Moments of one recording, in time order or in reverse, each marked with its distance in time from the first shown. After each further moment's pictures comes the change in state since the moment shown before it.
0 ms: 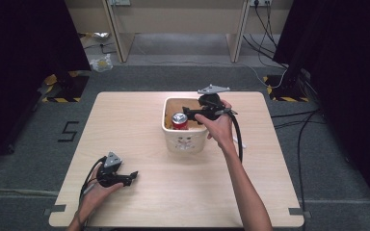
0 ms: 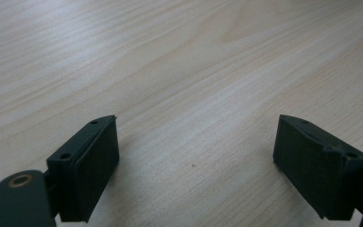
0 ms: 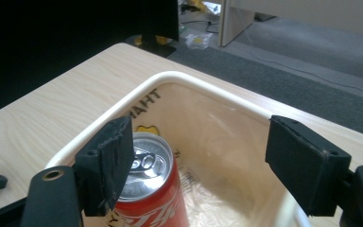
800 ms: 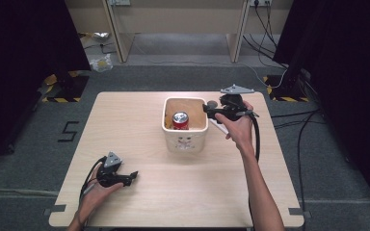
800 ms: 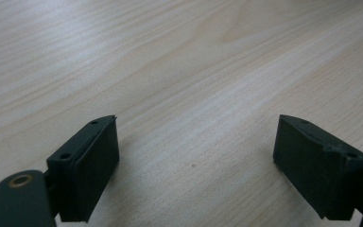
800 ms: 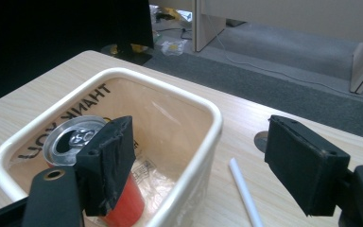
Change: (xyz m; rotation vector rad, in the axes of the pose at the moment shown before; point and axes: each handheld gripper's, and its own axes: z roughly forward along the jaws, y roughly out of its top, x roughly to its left) left arm 0.000 0.000 0.000 0.001 -0.001 0.000; right arm -0.040 -0.014 -0.038 -0.034 -0.088 0.038
